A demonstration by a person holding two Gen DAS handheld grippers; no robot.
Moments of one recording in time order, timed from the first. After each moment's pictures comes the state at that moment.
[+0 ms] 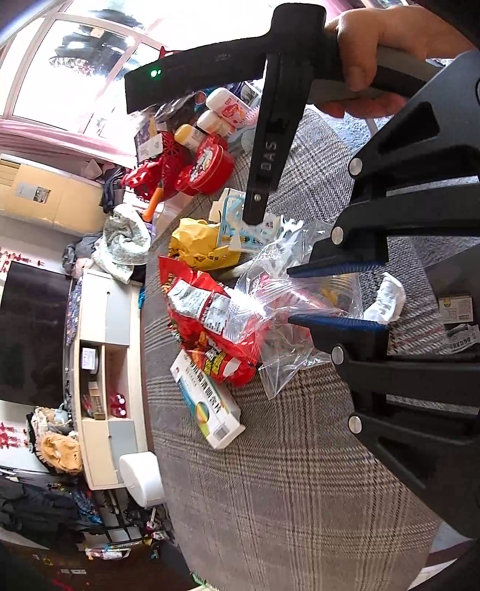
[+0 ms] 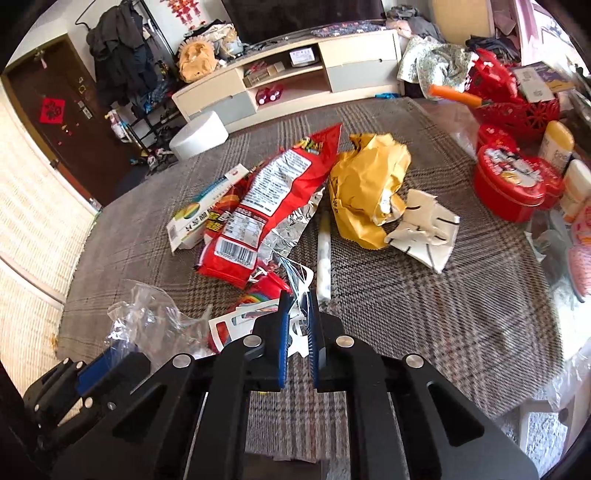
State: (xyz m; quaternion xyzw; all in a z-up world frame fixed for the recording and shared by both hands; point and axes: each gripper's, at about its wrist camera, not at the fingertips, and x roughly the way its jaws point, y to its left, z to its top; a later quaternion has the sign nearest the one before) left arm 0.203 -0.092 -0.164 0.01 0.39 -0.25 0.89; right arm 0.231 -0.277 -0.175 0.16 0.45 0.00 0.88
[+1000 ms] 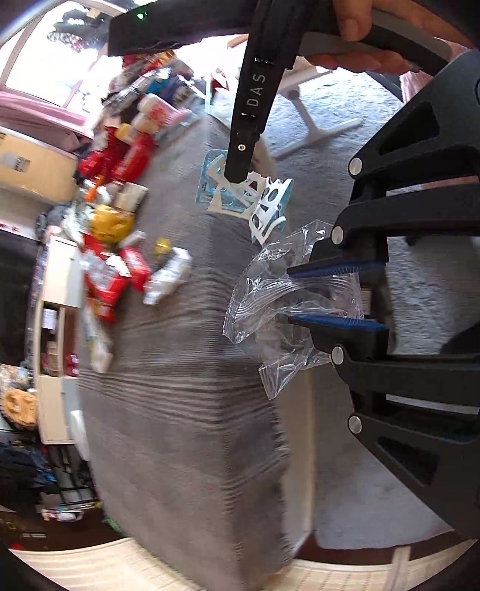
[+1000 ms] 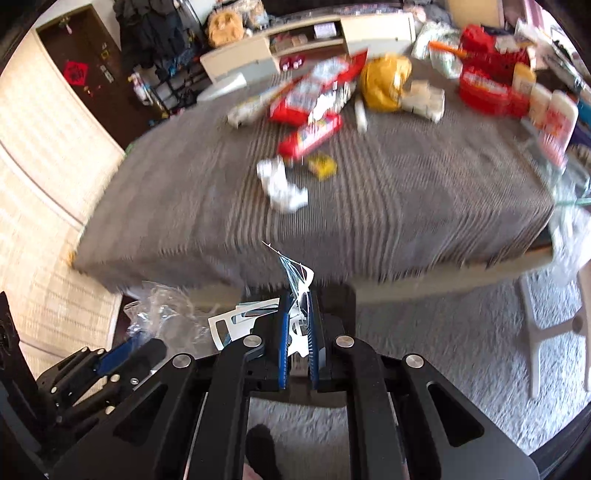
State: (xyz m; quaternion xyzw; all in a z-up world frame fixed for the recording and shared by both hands) left arm 0.035 0.001 -0.225 0.00 0.47 -0.19 0.86; right arm 0.053 -0.191 -0.214 0.14 0.50 0.04 0.86
